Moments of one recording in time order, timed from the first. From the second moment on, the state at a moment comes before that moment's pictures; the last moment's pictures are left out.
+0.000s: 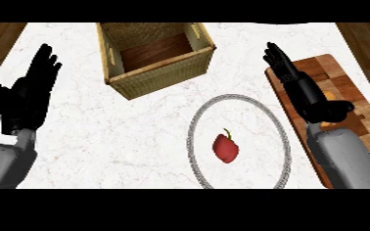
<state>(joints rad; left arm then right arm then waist) -0.24 0.58 -0.18 -1.49 0.40 0.39 0.11 -0.36 -0.39 0.22 -1.34 -0.24 0.06 -0.23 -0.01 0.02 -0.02</state>
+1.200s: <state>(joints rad) 0.03 0.49 -0.33 -1.38 0.41 0.29 0.16 -0.73 -0.11 0.68 -1.06 0.65 -0.51 0.60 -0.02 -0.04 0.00</state>
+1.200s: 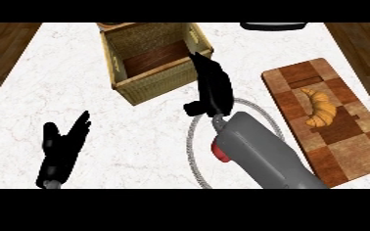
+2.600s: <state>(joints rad) 0.11 0.49 -0.28 -1.41 0.42 0.28 0.12 -1.08 -0.11 0.60 -1.34 0.37 0.39 1.19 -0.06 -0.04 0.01</state>
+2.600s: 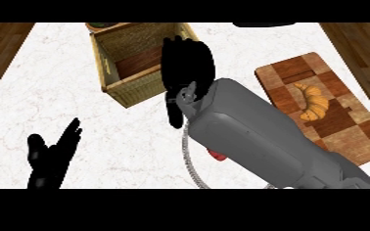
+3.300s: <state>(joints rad) 0.10 0.48 -0.28 -1.42 0.40 0.26 0.12 -0.86 -0.14 0.68 -1.49 0.45 0.39 1.22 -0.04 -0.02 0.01</state>
